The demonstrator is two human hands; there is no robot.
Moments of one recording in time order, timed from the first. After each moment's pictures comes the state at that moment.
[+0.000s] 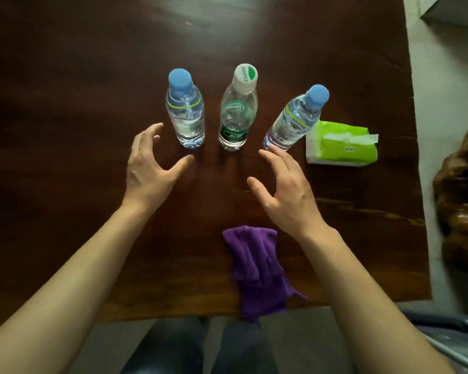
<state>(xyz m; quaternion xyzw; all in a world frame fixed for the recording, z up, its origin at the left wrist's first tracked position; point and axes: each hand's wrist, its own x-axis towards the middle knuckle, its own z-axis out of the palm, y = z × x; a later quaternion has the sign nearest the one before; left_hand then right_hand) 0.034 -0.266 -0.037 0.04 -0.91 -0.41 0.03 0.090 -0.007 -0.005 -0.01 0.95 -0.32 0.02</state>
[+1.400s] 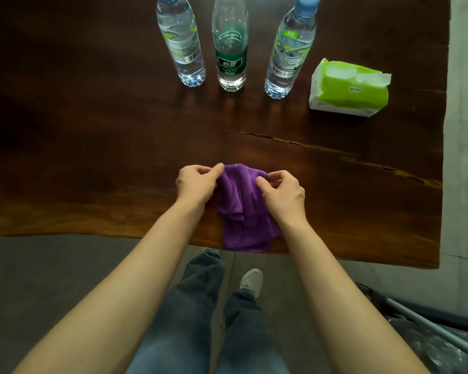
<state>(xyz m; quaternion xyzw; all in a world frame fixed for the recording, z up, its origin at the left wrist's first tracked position) 0.180 -0.155 -0.074 0.36 -0.76 -0.51 -0.15 0.206 0.020 -0.079 0.24 0.85 -0.45 0.14</state>
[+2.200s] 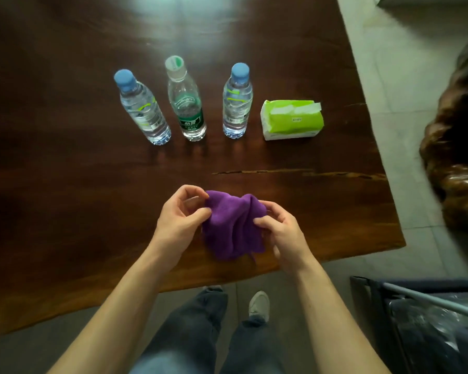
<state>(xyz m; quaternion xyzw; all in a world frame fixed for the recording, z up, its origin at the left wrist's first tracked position) 0.179 -0.173 0.015 0.05 -0.72 -0.66 -0.22 0.243 0.035 -0.023 0.29 0.54 -0.78 0.14</state>
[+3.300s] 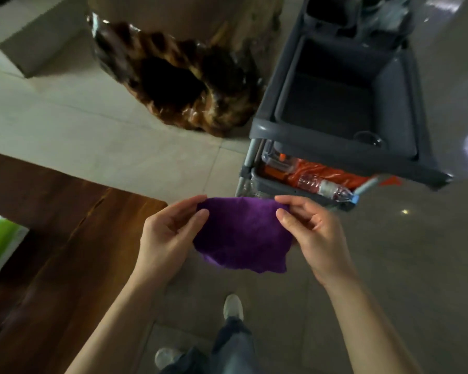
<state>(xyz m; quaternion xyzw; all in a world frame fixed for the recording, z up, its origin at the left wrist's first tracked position) 0.414 0.133 0.147 -0.48 -0.59 -0.50 -0.41 0.664 0.173 0.150 0.50 0.53 -0.52 -0.44</state>
